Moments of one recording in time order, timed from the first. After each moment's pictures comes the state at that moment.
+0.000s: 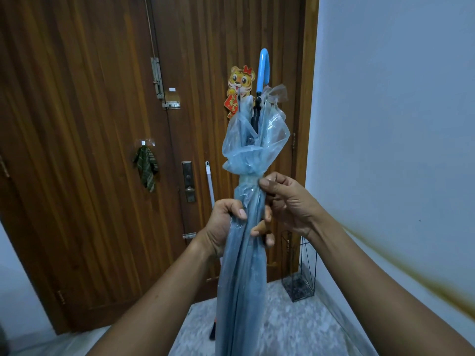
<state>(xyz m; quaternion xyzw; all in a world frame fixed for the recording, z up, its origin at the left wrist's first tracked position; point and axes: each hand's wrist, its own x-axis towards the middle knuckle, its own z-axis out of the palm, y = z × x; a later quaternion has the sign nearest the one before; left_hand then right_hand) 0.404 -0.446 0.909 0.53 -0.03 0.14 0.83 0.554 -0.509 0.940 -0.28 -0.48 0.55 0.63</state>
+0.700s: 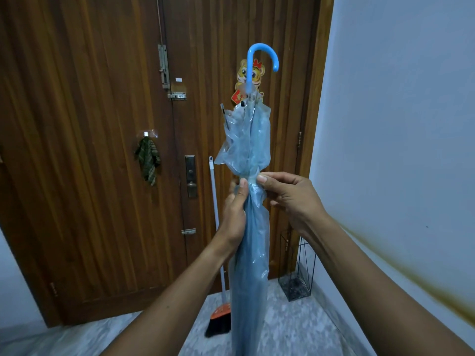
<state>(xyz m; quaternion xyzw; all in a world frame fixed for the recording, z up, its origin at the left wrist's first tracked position) 0.401 -0.422 0.894 0.61 0.14 0.52 0.58 0.521 -0.476 0.938 -0.48 -0.46 0.33 0.67</state>
